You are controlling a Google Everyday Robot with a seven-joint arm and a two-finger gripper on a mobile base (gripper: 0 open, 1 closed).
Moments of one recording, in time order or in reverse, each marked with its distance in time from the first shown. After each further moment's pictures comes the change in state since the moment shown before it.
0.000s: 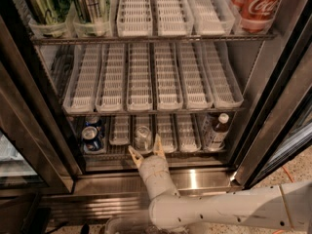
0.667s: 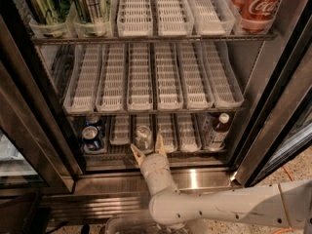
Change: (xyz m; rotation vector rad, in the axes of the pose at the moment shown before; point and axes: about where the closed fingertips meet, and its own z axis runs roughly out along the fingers) arm 0.007 -0.006 0.009 0.019 0.015 0.005
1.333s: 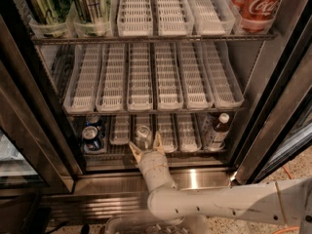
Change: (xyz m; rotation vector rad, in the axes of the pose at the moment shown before) arm 0.001 0.003 0.012 -0.010 0.011 0.037
